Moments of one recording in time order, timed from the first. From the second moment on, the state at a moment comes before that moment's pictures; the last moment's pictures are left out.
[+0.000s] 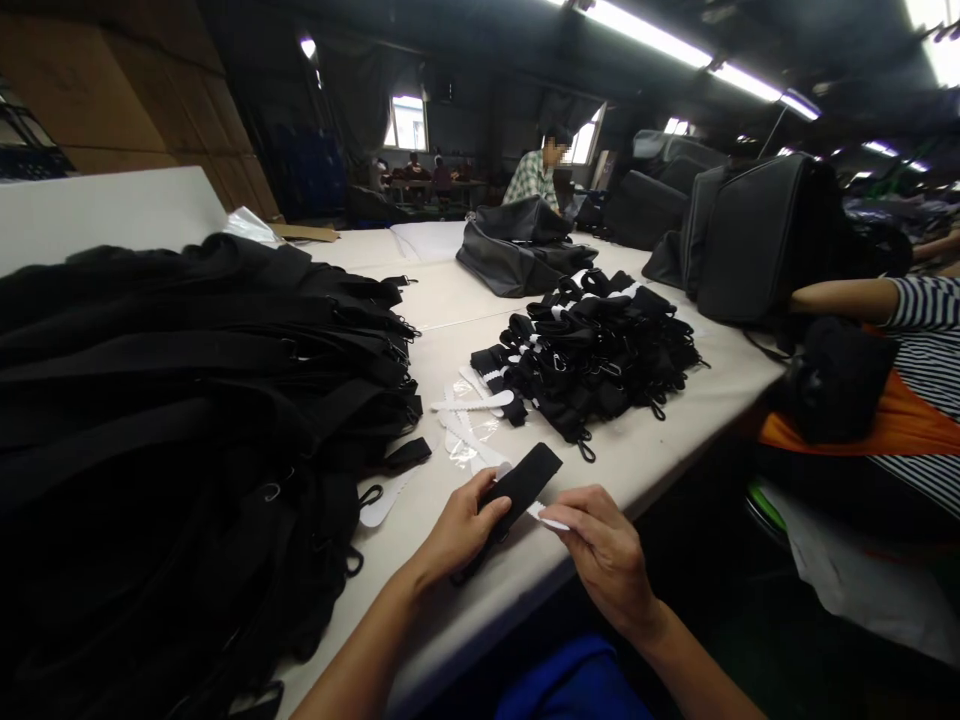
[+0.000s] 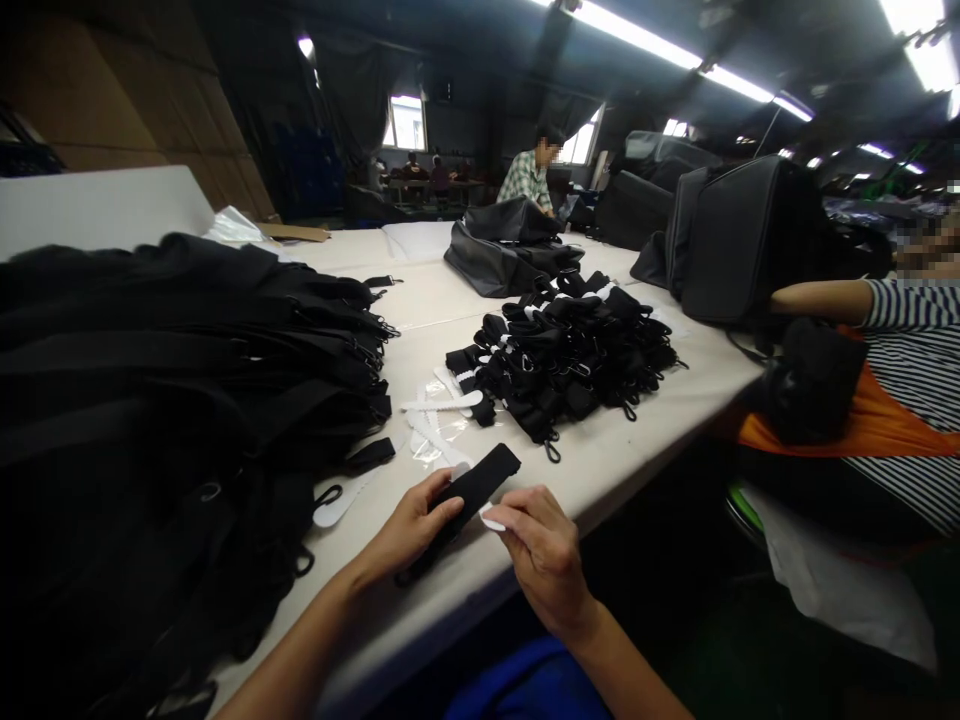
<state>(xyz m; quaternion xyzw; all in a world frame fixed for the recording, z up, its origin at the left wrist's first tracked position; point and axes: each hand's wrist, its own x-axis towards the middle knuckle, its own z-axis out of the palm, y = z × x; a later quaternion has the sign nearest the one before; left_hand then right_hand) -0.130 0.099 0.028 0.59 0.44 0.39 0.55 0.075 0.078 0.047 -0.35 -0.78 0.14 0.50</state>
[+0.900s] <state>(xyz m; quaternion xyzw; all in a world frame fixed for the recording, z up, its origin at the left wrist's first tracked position) -0.133 0.107 0.027 0.60 0.49 0.37 0.51 0.037 0.120 -0.002 -0.41 -0.66 0.33 0.54</state>
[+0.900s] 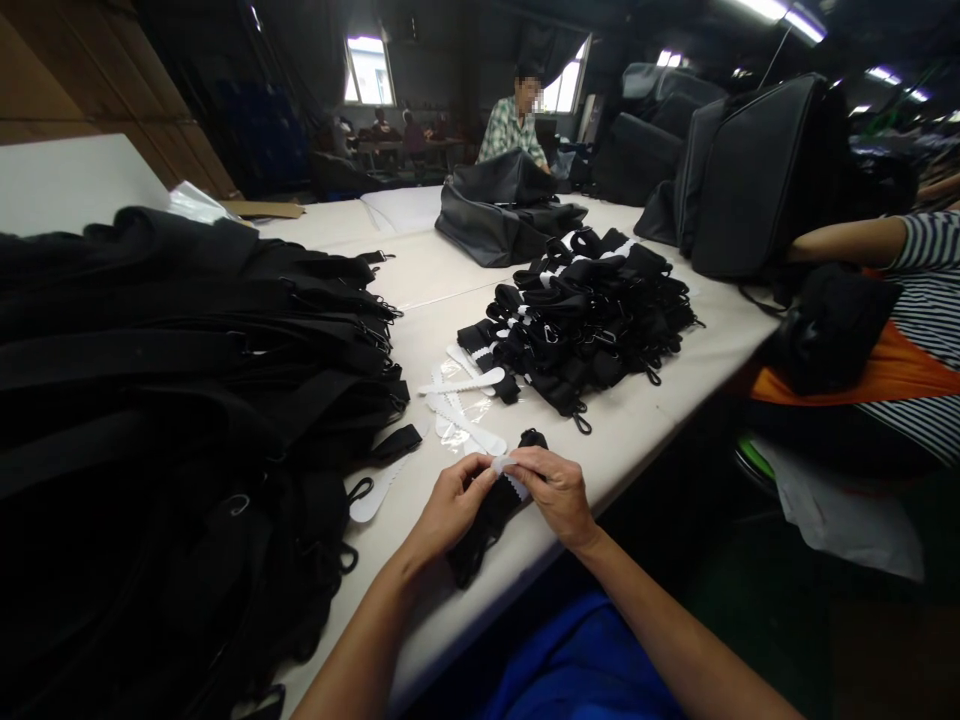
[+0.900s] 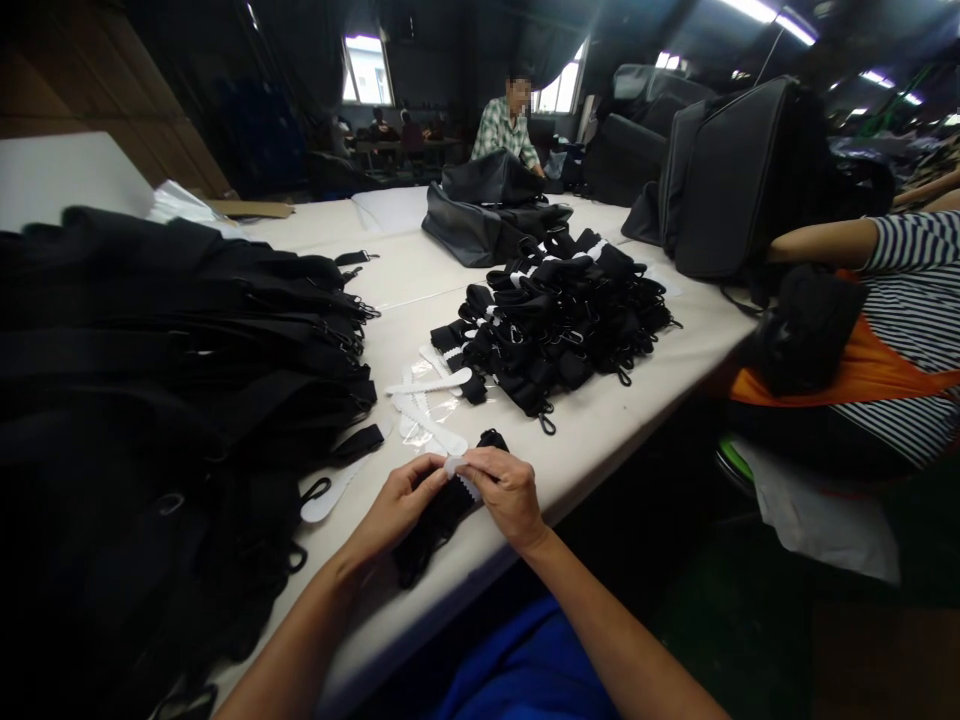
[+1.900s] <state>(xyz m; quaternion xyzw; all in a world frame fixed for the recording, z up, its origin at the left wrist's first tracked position) -0.122 0.095 0.015 0.63 0.64 0.41 0.17 0.017 0.148 0.017 -0.54 -0.64 0.42 0.37</state>
